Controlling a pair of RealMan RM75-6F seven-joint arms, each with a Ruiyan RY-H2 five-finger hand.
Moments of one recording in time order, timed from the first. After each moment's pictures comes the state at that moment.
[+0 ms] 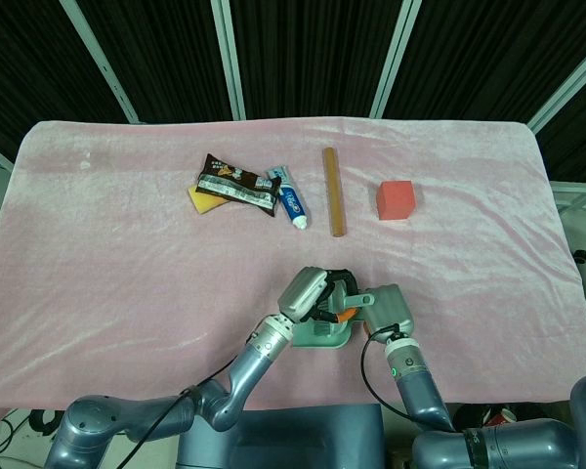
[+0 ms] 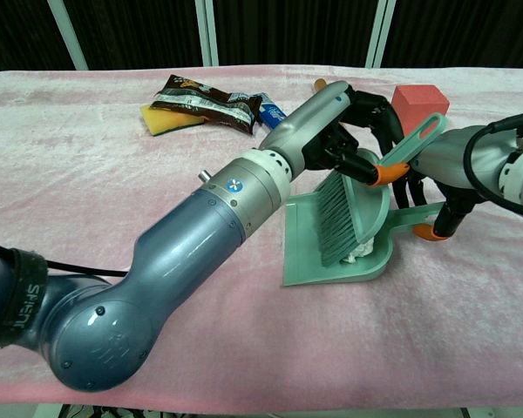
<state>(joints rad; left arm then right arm) -0.99 -2.20 -0.36 -1.01 1.40 1.05 -0.39 0.81 -1.50 0.09 -1.96 -0.59 1.35 -1.01</state>
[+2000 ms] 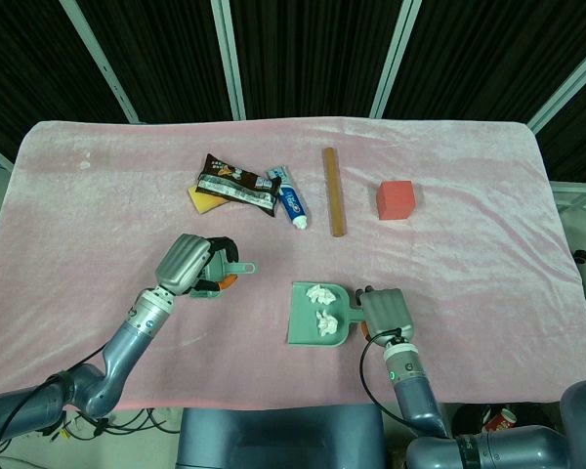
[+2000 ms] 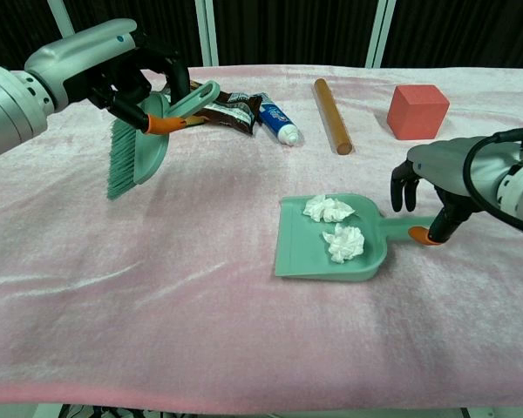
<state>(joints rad) -0.72 -1.56 -0.19 -1.42 1.41 1.10 -0.17 0.76 -1.57 0.09 -1.93 -0.61 1.41 -0.95</state>
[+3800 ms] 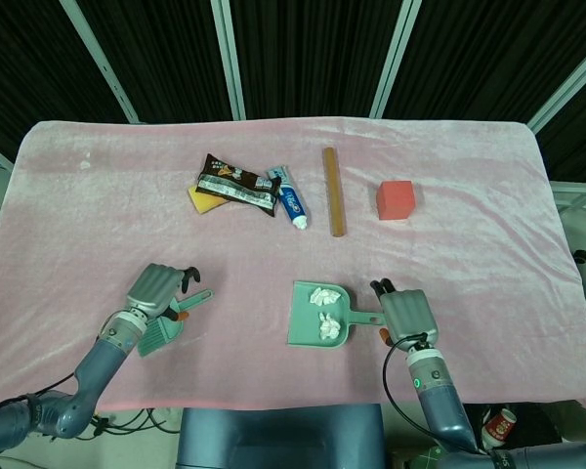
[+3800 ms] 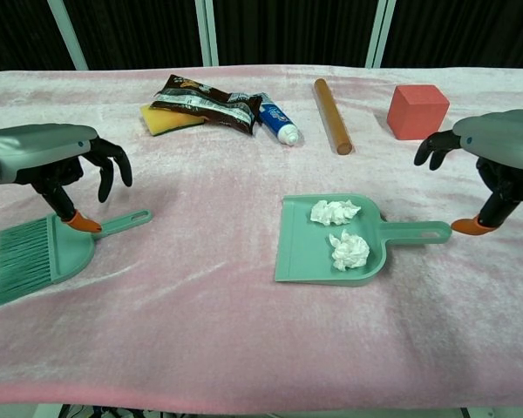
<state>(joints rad) -0.68 -1.43 -0.07 -1.57 1.09 0.95 0.34 0.69 -1.41 0.07 -2.09 -0.69 1.43 -0.94</state>
